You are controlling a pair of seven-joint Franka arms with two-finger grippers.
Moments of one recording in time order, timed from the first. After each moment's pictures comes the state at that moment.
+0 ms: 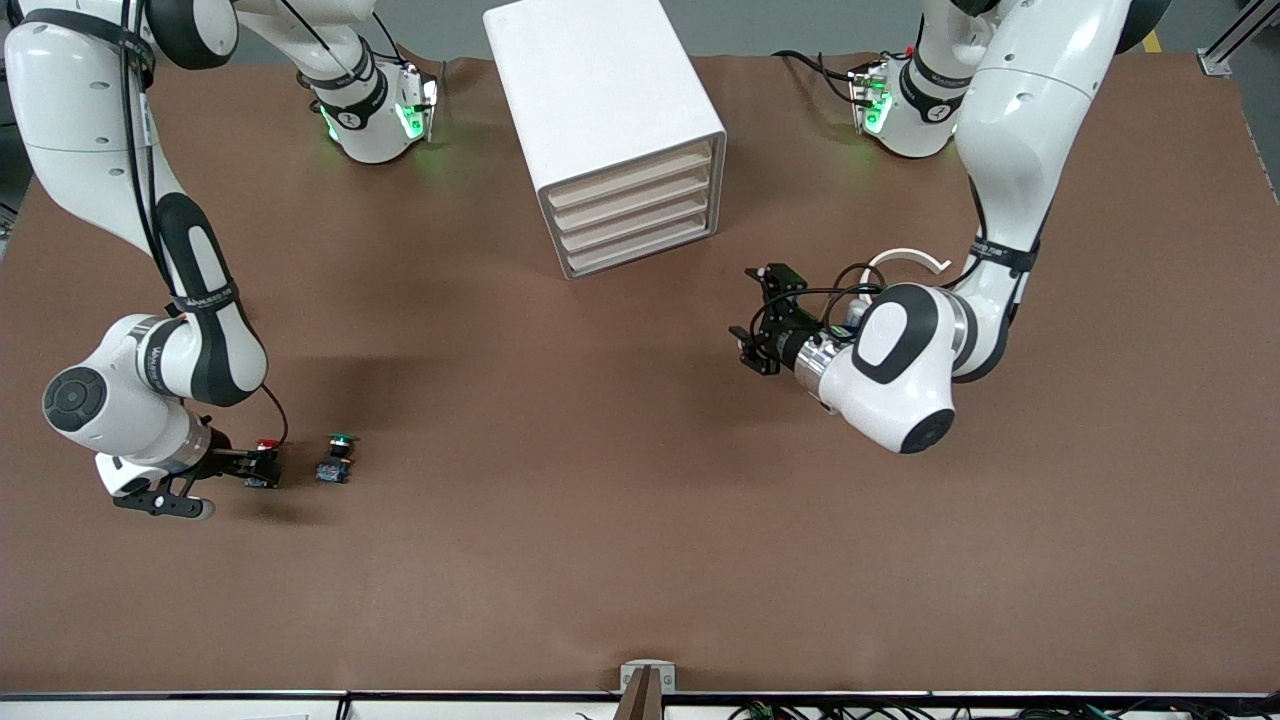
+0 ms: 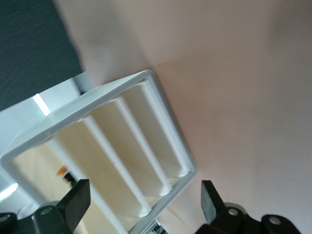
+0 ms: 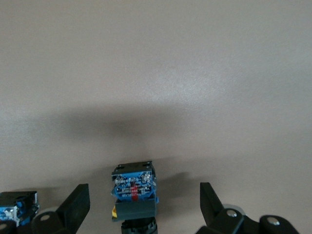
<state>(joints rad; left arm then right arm) -0.29 0.68 -0.12 -1.51 -0.74 1.47 -1.83 -0.07 0.69 -0.10 -1.72 0.07 2.49 -0.03</state>
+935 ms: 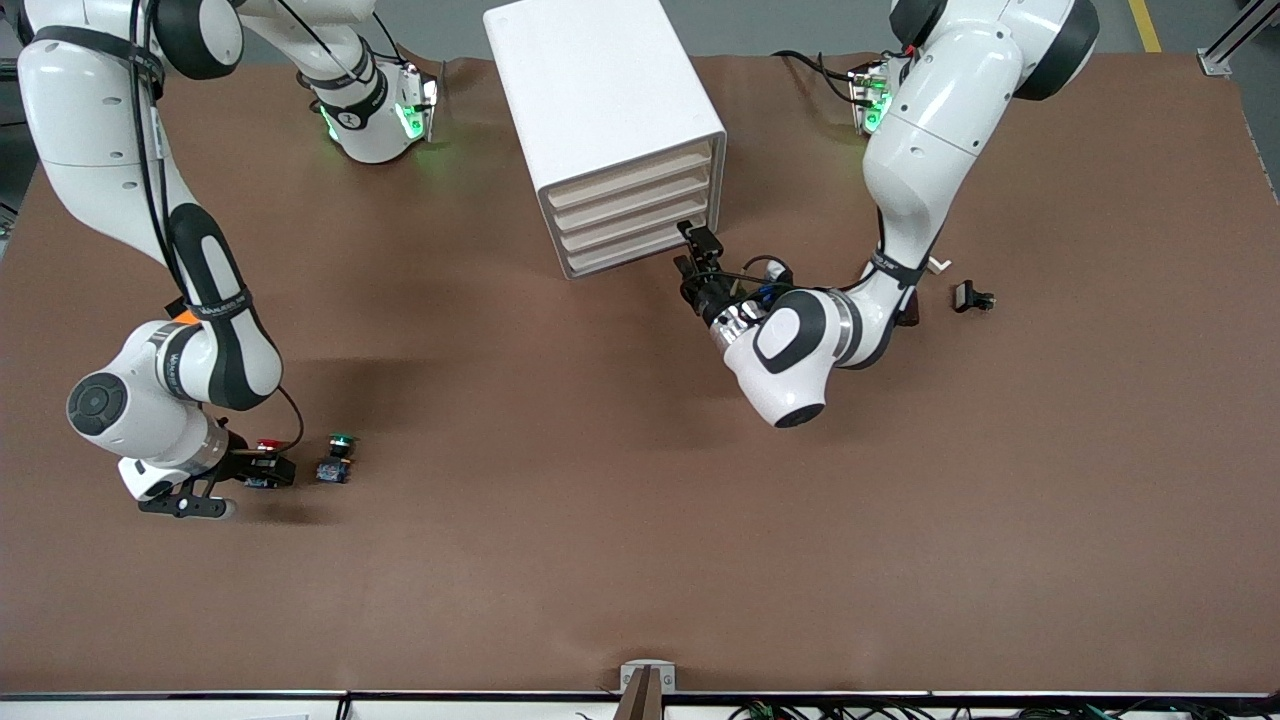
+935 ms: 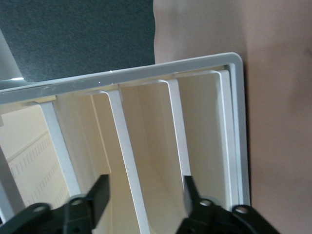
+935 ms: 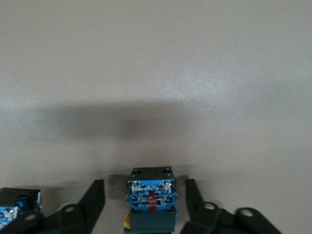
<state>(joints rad) -0.45 0.84 -0.12 -1.51 -0.89 1.38 -2.09 -0.07 0.72 -0.08 -1.72 0.08 2.52 -0.12</state>
